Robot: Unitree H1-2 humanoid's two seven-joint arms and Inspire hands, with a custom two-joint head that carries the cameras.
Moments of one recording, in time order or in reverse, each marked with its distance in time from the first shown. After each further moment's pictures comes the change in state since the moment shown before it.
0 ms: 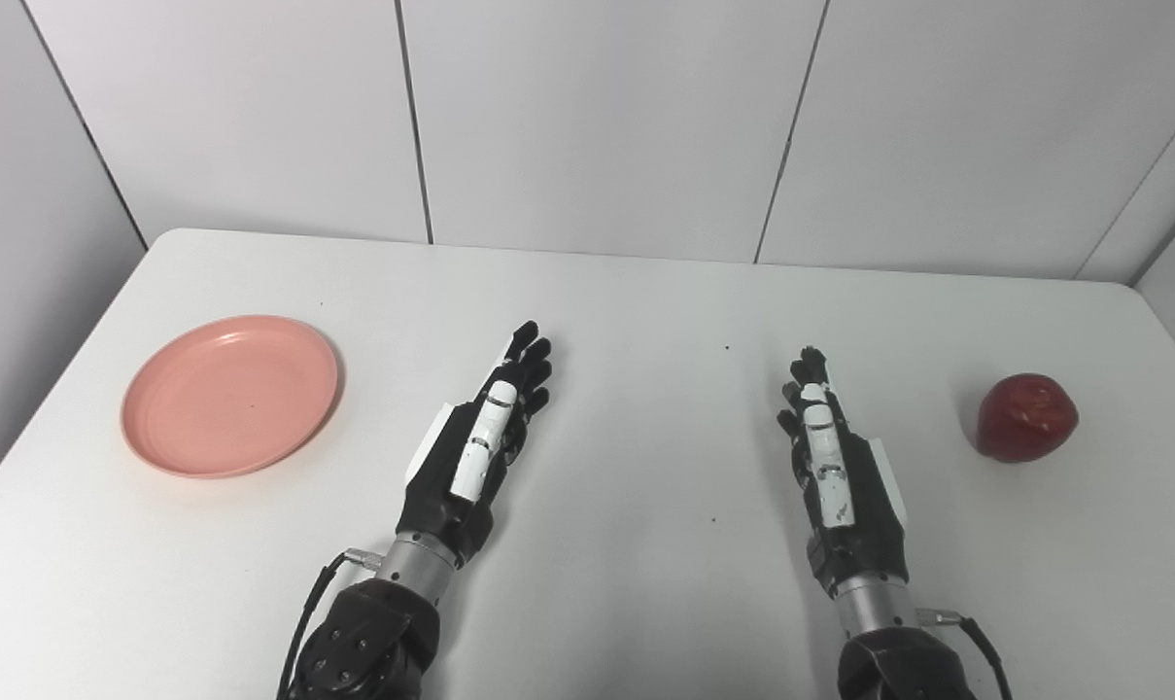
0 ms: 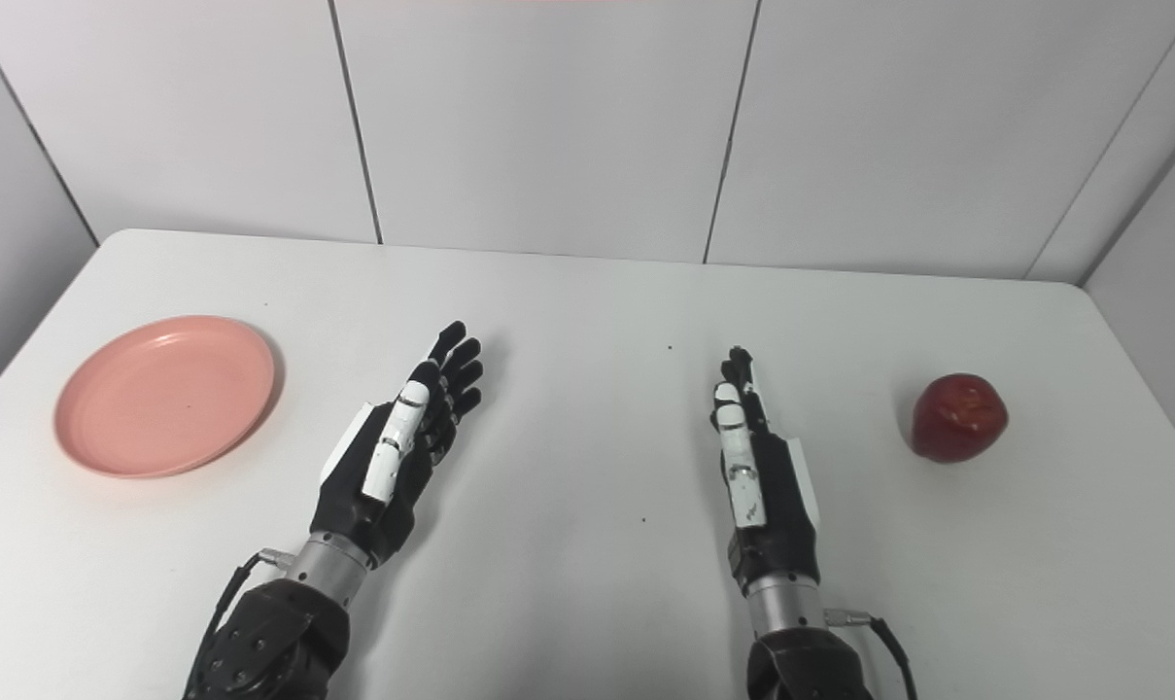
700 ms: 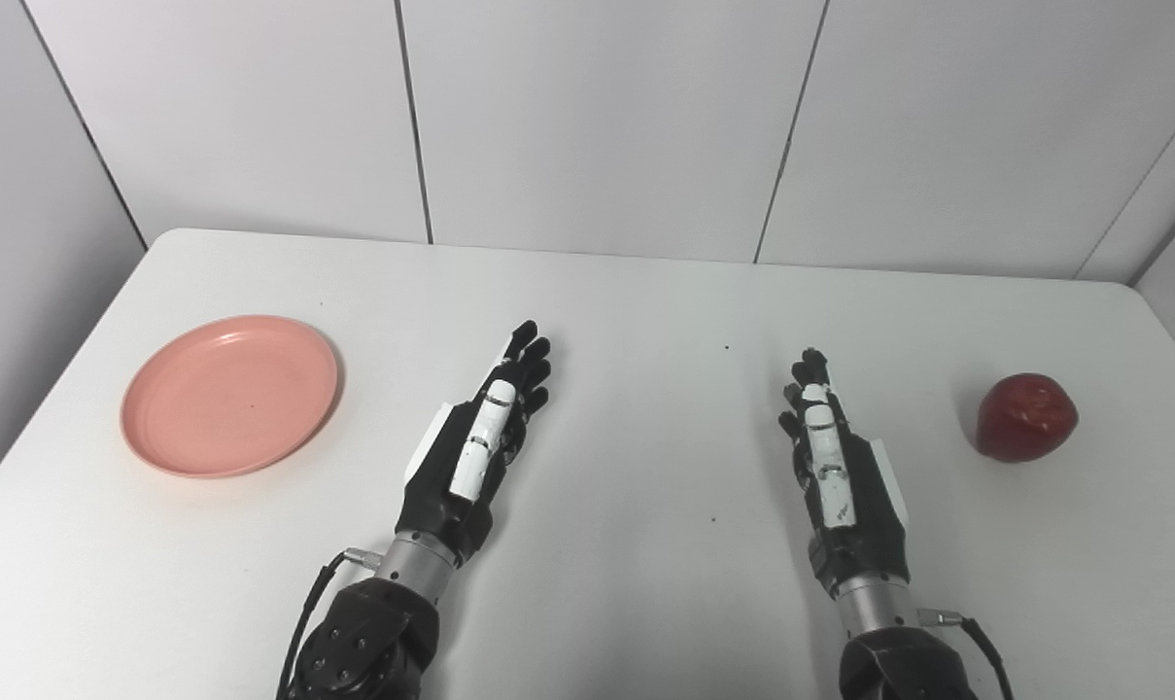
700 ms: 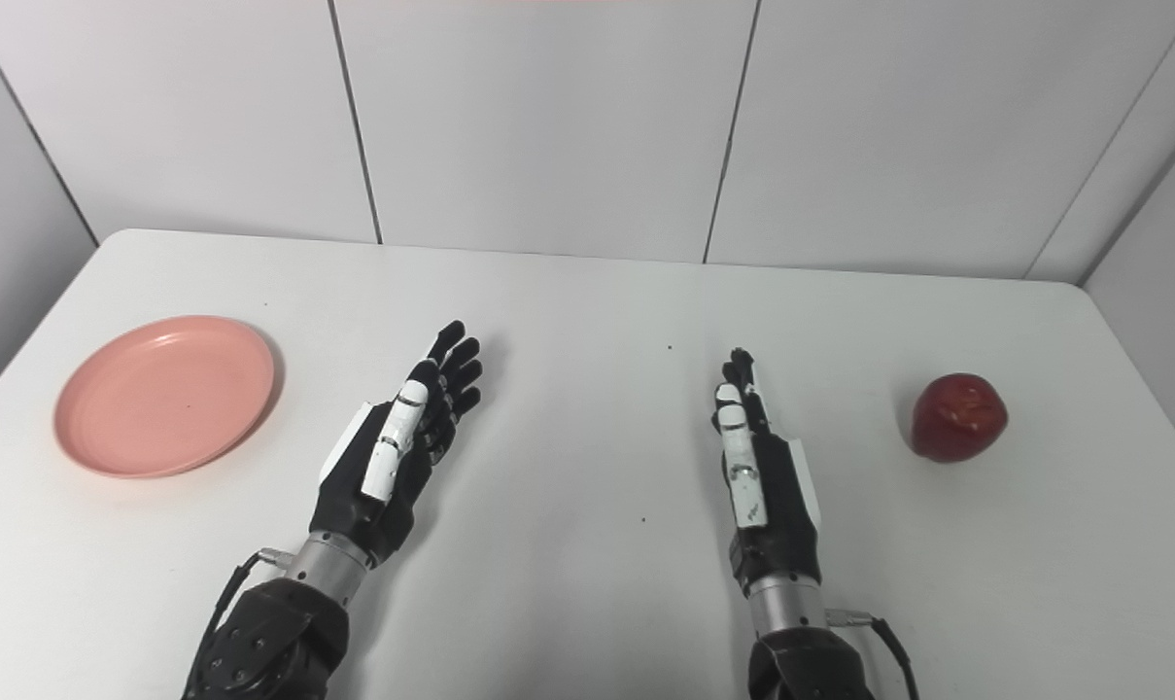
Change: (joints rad) left arm -0.001 0.000 0.003 -0.001 -0.001 0.005 -0.001; right arm 0.000 0.000 -0.003 -0.003 0.001 0.010 0.000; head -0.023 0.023
